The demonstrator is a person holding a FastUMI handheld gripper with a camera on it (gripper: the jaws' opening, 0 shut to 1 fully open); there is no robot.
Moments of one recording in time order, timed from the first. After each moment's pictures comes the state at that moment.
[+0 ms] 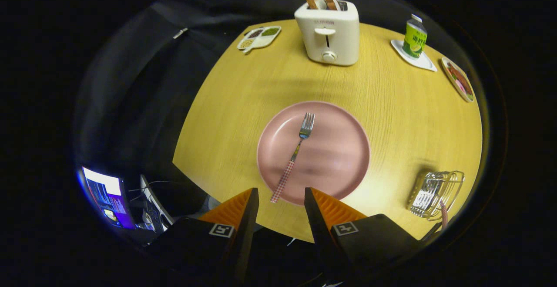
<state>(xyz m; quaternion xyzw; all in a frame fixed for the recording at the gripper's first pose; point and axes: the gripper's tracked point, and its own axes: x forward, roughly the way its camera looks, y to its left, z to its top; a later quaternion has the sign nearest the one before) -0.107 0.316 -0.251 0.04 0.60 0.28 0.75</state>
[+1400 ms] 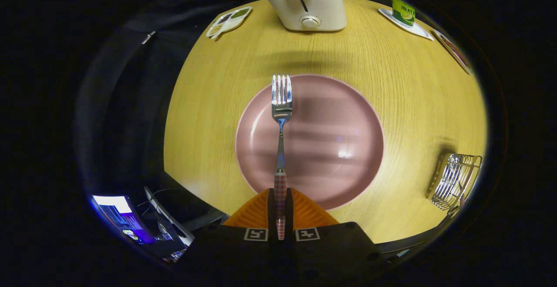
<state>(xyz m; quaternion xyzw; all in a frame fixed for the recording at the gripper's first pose) -0.109 0.303 -0.265 0.06 0.65 0.27 0.71</state>
